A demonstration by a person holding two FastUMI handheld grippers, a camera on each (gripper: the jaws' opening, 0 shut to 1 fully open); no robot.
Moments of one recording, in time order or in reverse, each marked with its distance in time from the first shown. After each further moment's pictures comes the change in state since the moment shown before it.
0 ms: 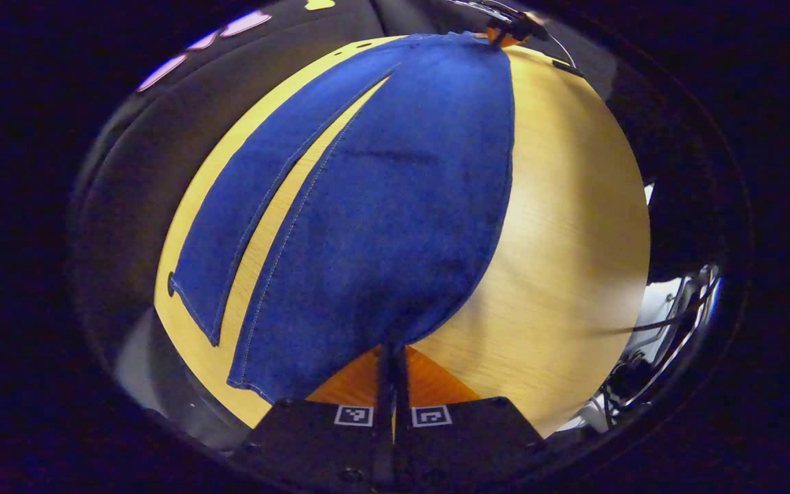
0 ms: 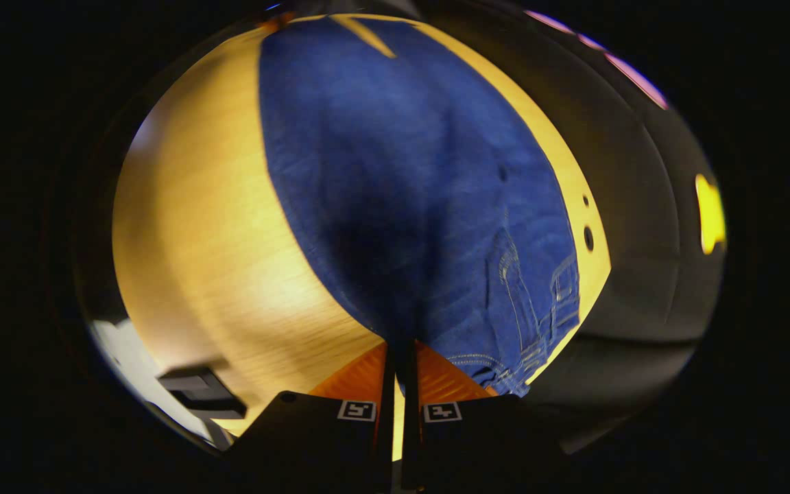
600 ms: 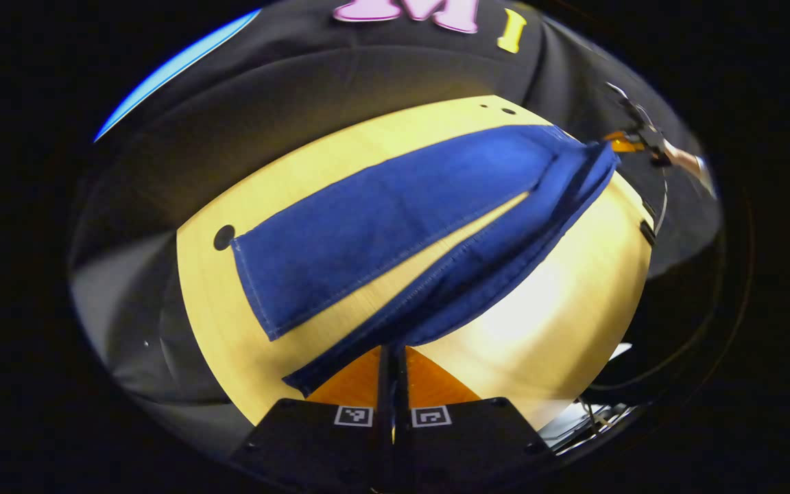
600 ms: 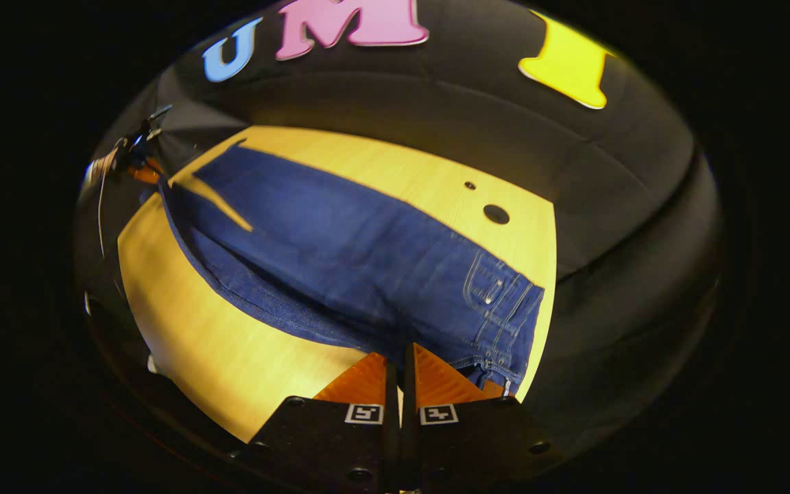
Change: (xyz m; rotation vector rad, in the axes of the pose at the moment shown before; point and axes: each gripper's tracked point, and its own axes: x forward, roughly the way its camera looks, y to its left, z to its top) left arm -0.080 0.107 0.094 -0.519 -0.120 -0.002; right arm -0.063 -0.128 0.088 0.666 -0.332 -0.026
